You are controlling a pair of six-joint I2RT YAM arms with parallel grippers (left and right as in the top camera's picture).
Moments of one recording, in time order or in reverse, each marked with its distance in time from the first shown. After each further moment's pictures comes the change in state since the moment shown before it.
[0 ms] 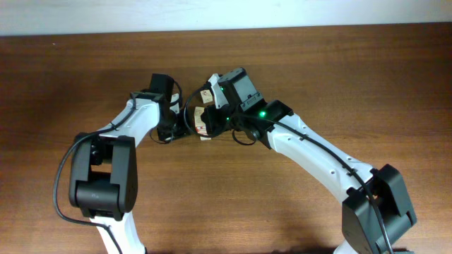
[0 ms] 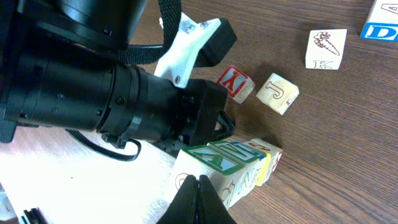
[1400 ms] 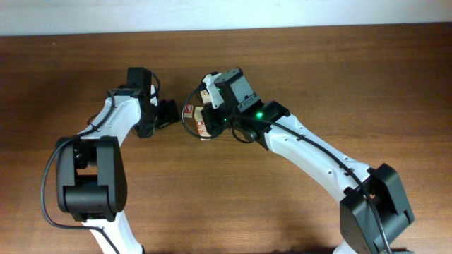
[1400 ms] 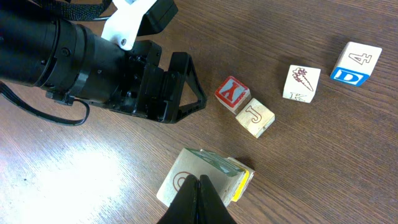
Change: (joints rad) left arm 0.121 -0.019 0.026 0.020 -0.137 0.003; right arm 0.015 0.010 0.008 0.029 0.093 -0.149
